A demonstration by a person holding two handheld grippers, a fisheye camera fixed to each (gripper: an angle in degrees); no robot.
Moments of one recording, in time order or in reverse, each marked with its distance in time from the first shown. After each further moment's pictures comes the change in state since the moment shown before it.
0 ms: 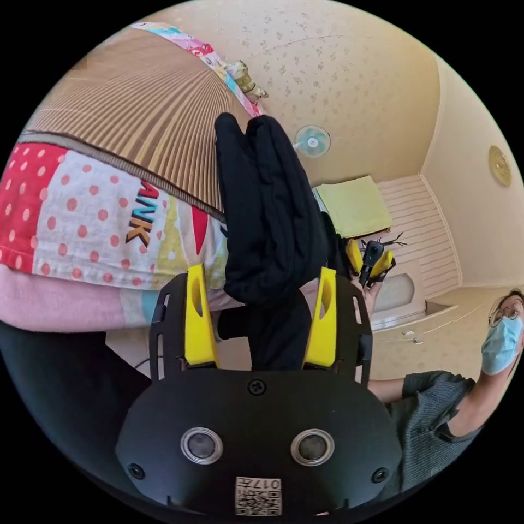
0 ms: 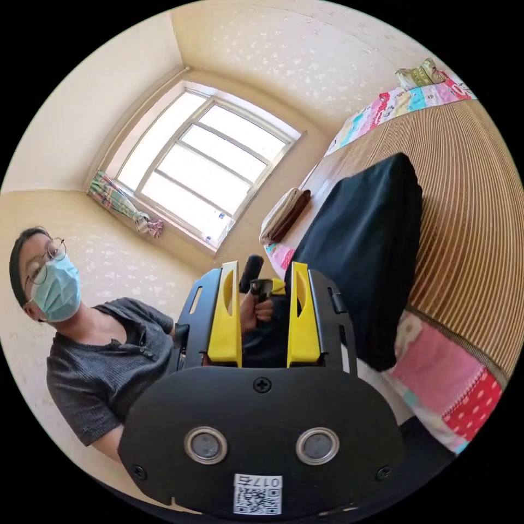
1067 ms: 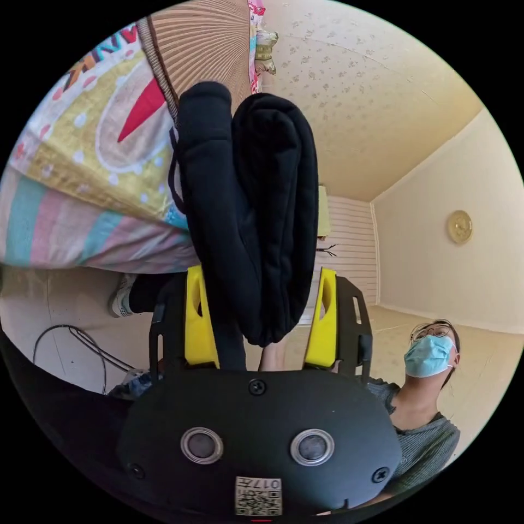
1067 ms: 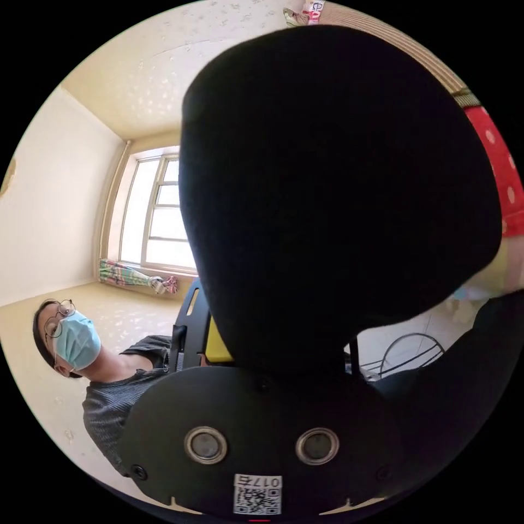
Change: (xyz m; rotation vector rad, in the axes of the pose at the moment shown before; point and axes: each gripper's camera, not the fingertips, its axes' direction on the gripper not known) left arm -0.013 0.050 0.053 -0.099 0.419 -0.139; right arm 0.011 0.130 0.049 0.125 -0.074 0.358
